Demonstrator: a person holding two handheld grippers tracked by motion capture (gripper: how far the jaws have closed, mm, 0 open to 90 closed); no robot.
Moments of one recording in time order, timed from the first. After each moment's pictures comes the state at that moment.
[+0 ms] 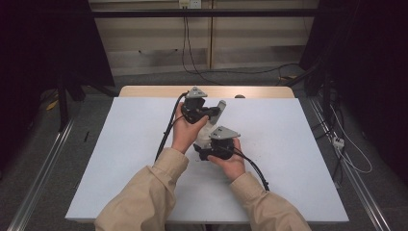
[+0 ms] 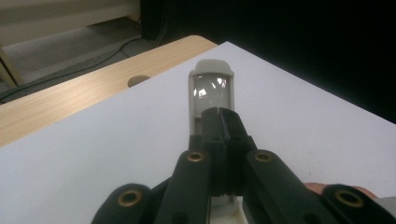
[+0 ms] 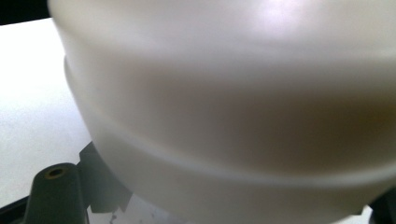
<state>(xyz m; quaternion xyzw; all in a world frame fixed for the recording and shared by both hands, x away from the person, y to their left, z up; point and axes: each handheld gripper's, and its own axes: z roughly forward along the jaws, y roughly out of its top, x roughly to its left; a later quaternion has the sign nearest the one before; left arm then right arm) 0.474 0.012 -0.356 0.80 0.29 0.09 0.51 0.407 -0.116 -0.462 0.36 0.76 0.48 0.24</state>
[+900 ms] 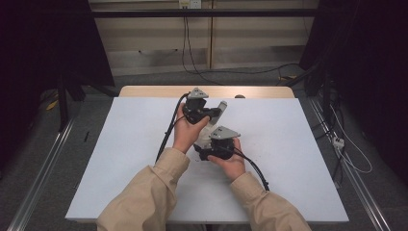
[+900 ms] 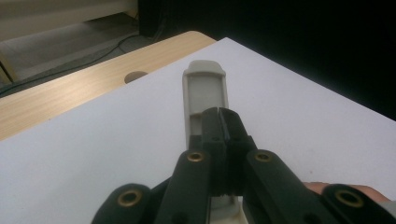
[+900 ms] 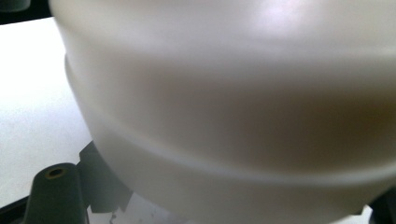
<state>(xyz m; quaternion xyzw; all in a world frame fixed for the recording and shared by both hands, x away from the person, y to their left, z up) 0.476 0.008 -0.361 0.81 0.29 0.08 0.51 0.407 -0.116 -0.462 0.36 0.76 0.48 0.24</state>
